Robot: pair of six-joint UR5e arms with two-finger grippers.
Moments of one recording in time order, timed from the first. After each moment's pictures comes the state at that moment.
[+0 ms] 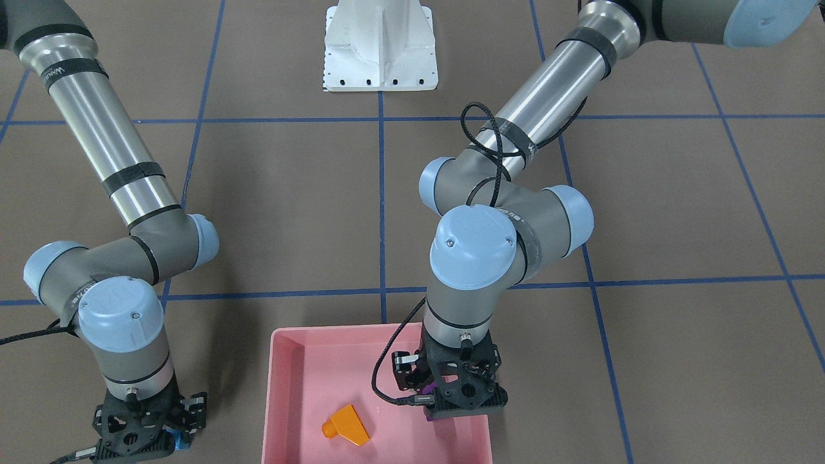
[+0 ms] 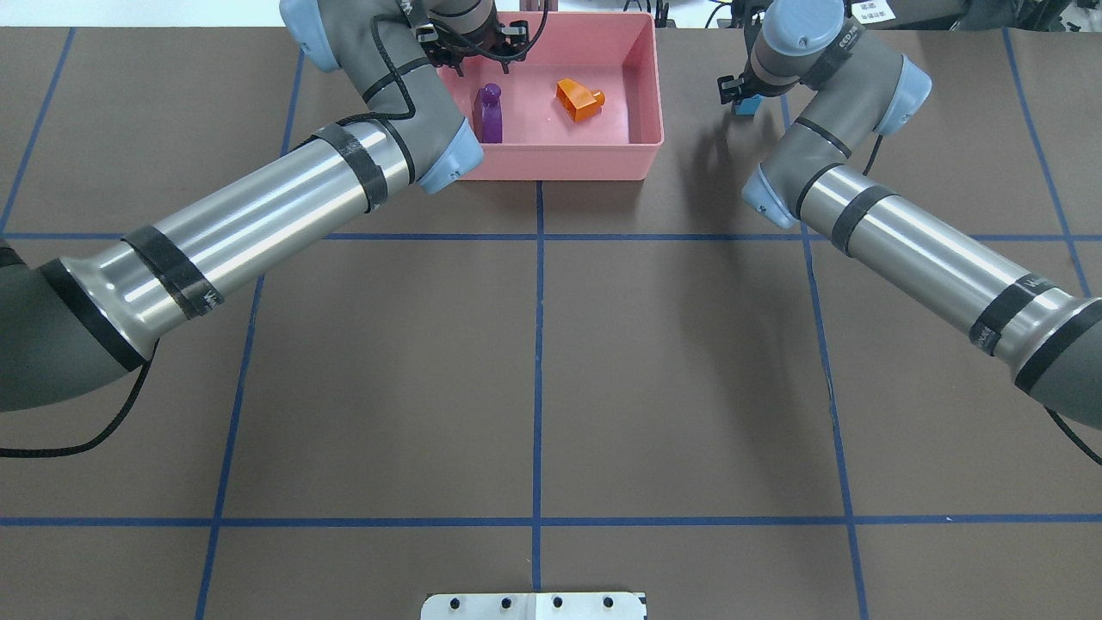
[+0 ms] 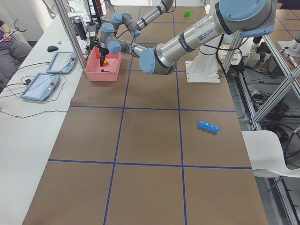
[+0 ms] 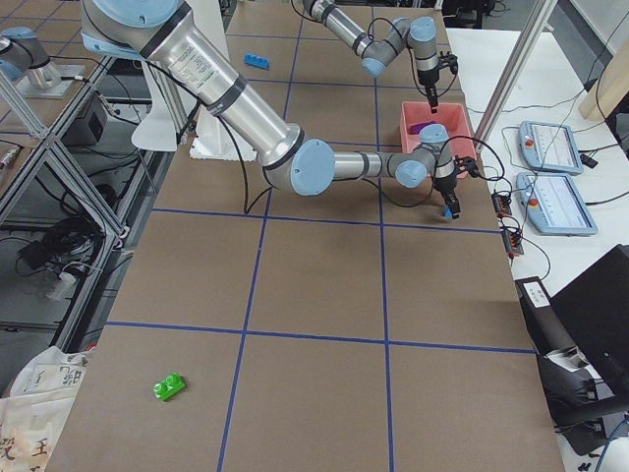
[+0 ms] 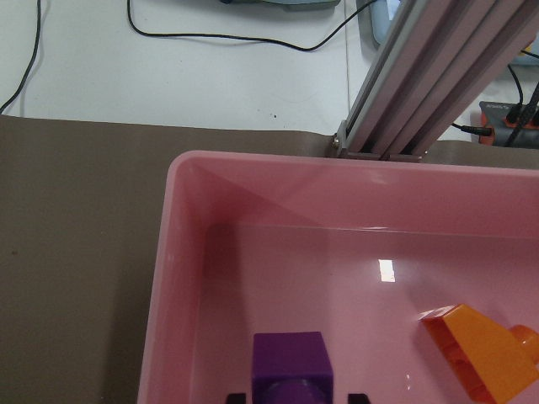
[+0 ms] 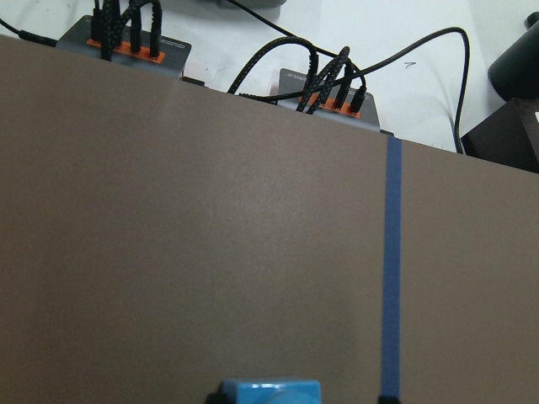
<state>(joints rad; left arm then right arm) -0.84 -2.78 -0.72 -2.09 -1.85 -1.06 0.94 -0.66 0.69 -0.90 1.70 0.71</state>
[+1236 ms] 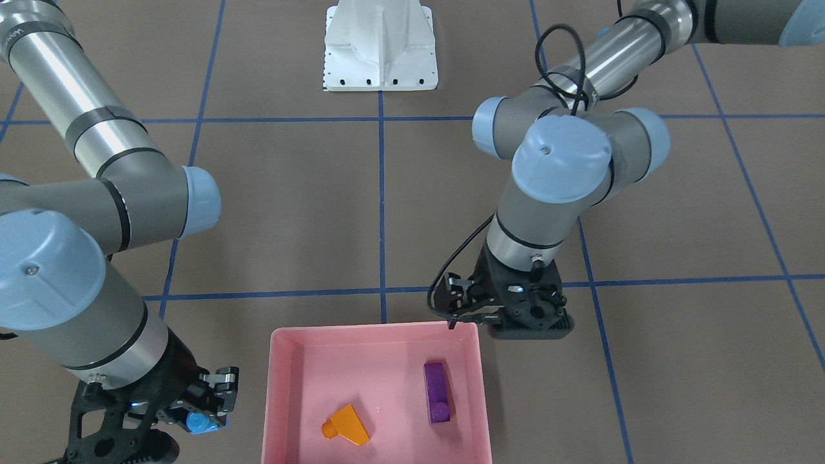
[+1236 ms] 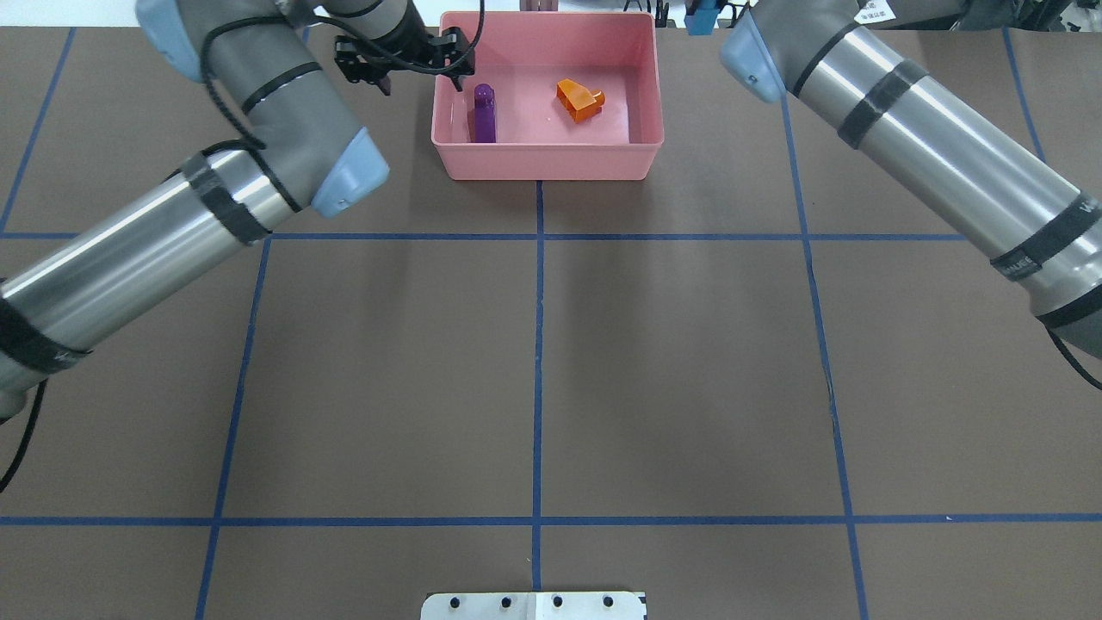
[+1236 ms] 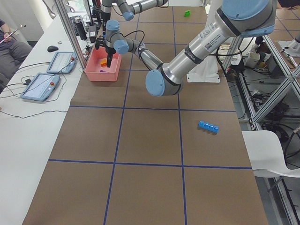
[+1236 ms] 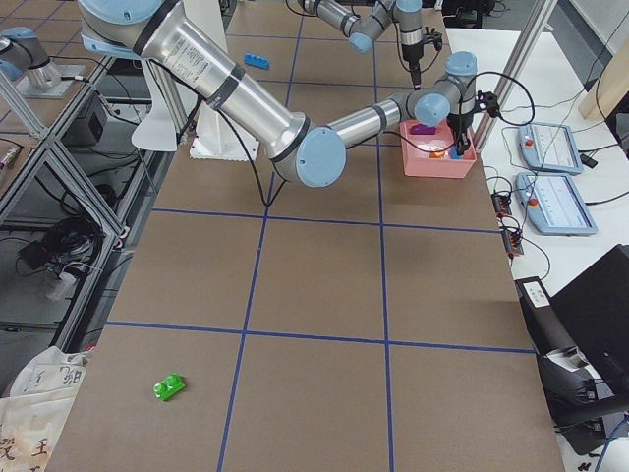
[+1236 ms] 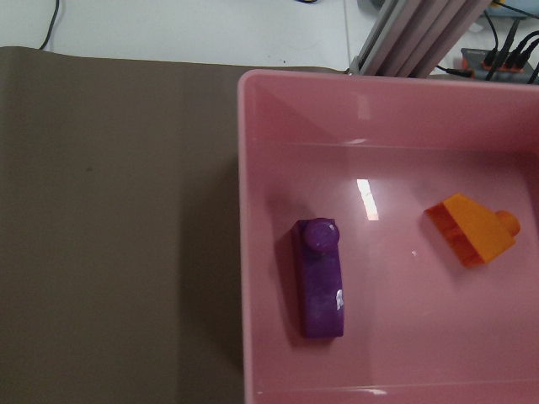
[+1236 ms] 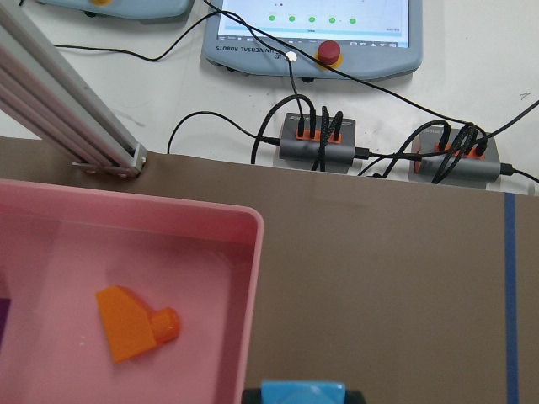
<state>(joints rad) -0.90 -2.42 -1.38 -1.75 -2.00 -0.95 1.04 -0.56 1.05 -1.29 2.07 0.77</state>
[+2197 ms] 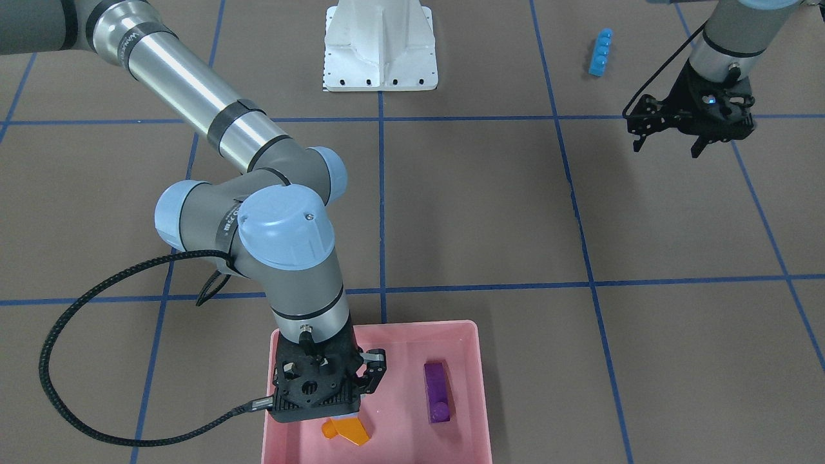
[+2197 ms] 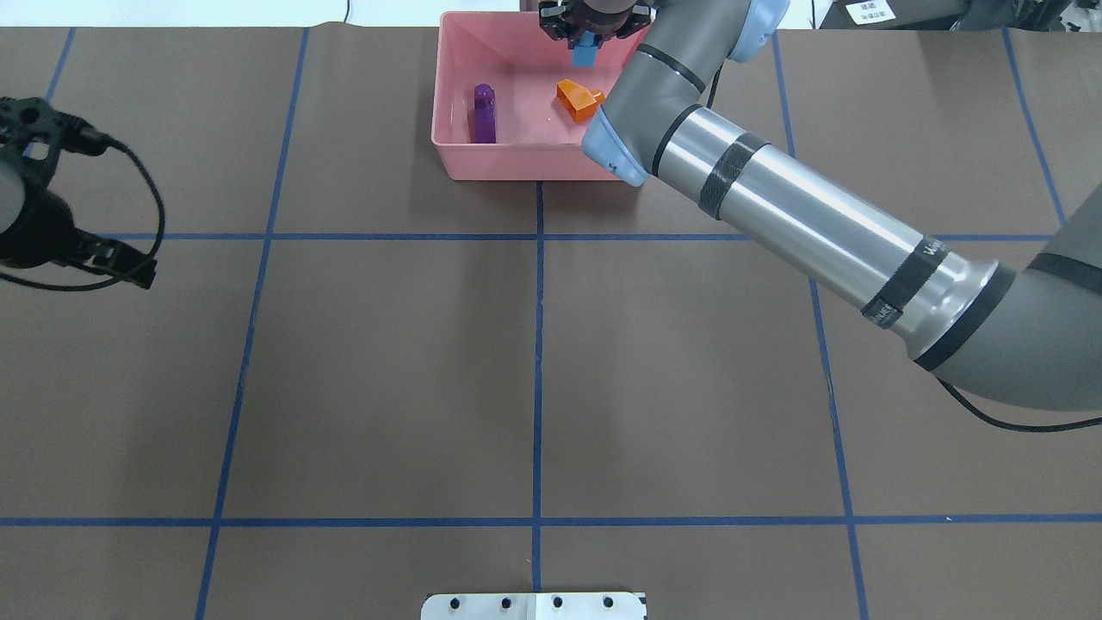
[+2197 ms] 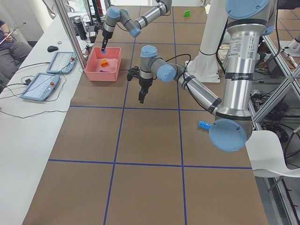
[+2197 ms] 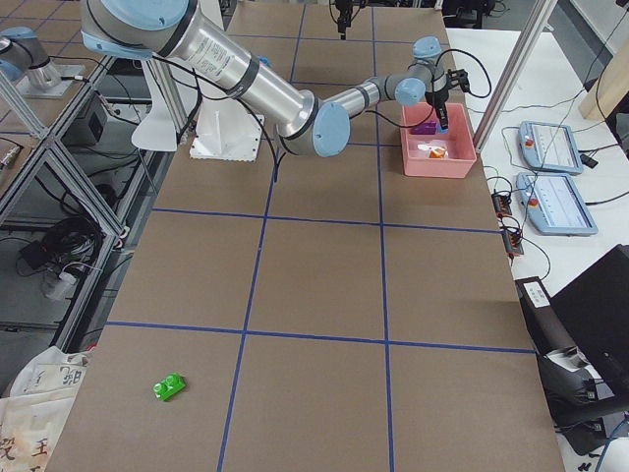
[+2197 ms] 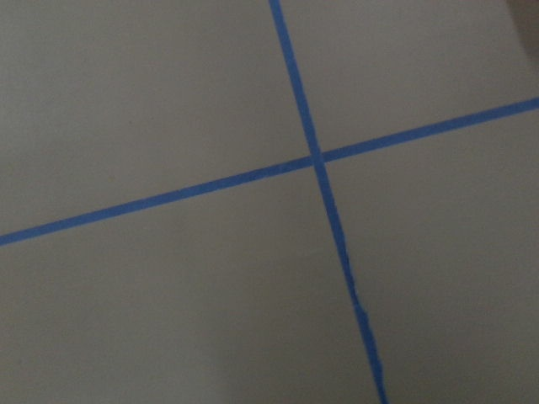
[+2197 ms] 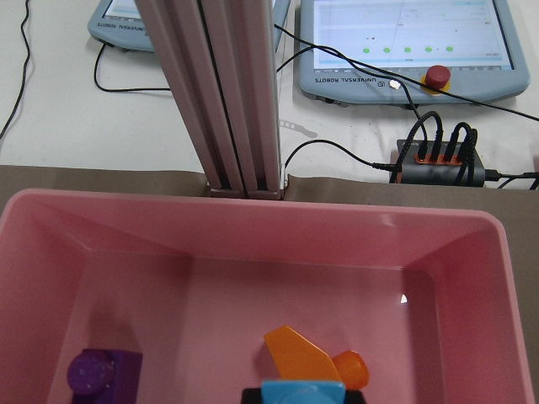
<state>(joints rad) -0.93 -1.53 -2.18 -1.57 -2.03 -0.59 0.84 -0.42 0.84 -1.06 1.77 0.98</state>
